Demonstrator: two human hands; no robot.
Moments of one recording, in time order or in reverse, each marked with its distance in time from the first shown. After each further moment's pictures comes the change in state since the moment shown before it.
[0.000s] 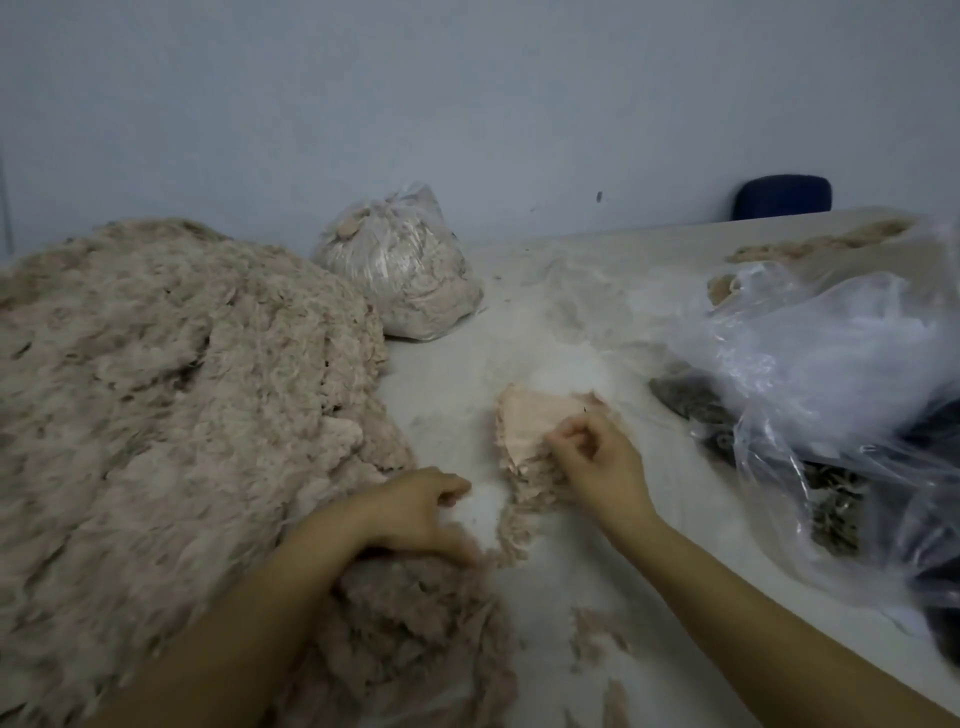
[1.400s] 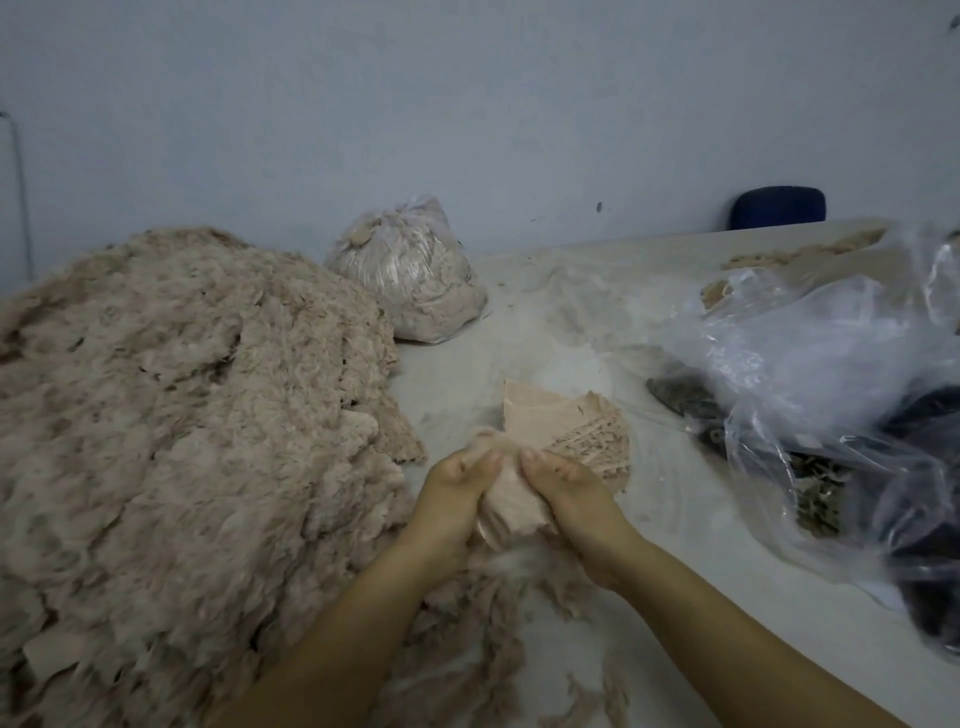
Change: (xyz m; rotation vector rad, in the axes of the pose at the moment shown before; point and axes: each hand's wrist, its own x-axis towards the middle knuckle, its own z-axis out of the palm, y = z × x) left_hand -0.024 0.068 0.036 -1.405 0.487 0.041; right_hand -0.058 -0.030 0.009 0.417 -0.387 0.172
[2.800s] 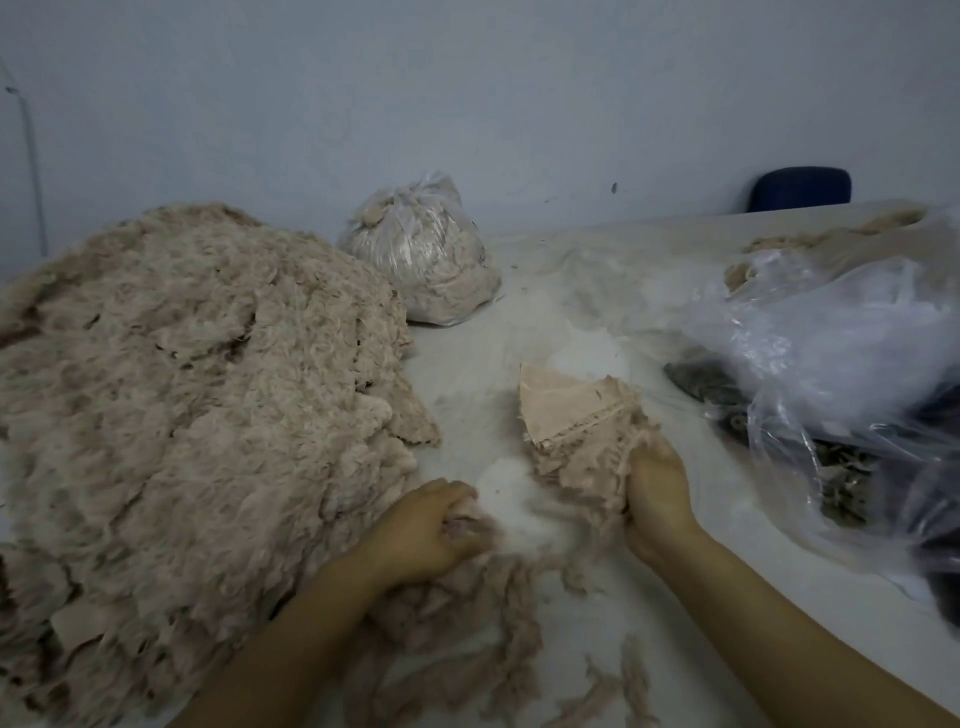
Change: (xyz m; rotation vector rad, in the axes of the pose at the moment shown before) left_hand -0.002 -0.019 -0.074 1.261 -0.222 0.200; right_hand 0.009 0.006 -0.024 0.280 0.491 0.037
